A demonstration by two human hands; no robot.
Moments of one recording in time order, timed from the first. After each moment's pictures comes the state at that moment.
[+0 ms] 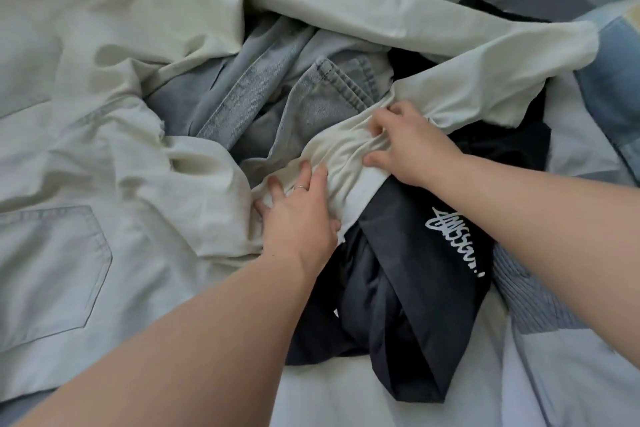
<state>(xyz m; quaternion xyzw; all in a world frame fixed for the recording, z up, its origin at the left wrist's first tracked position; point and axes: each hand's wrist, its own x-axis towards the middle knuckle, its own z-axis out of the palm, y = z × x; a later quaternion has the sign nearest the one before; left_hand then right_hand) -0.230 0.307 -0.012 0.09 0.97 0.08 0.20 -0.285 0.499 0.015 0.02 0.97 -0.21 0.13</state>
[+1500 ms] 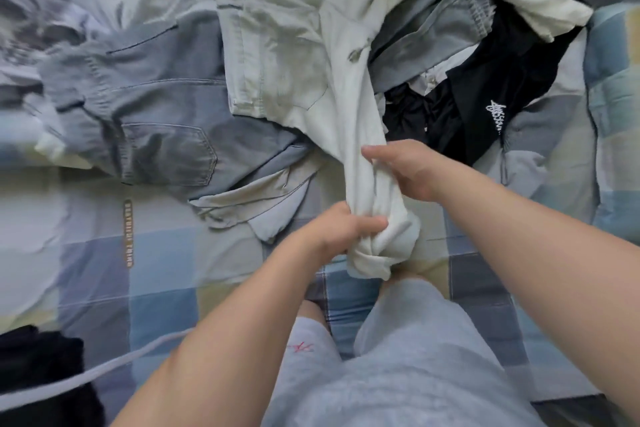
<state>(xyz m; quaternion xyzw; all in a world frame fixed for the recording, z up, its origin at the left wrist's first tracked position) 0.131 0.054 0.251 -0.20 0.55 0.65 0.48 0.036 0.203 0.268 0.28 0.64 -0.58 0.41</state>
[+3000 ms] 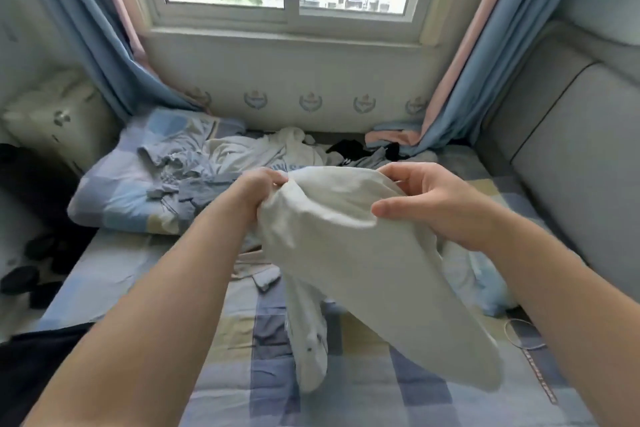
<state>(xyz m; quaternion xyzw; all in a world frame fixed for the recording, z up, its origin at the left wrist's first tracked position) 0.336 0.028 0.660 -0.24 0.68 0.68 0.16 0.400 0.302 0.761 -0.16 0.76 -0.58 0.25</state>
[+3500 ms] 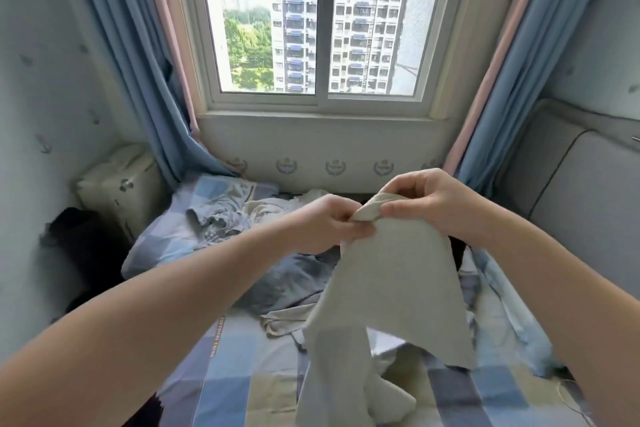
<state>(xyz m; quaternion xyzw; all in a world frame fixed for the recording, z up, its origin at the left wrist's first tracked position) 0.426 -0.037 0.772 0.22 0.81 0.53 0.13 0.436 0.179 0.834 -0.22 0.83 -0.50 0.11</state>
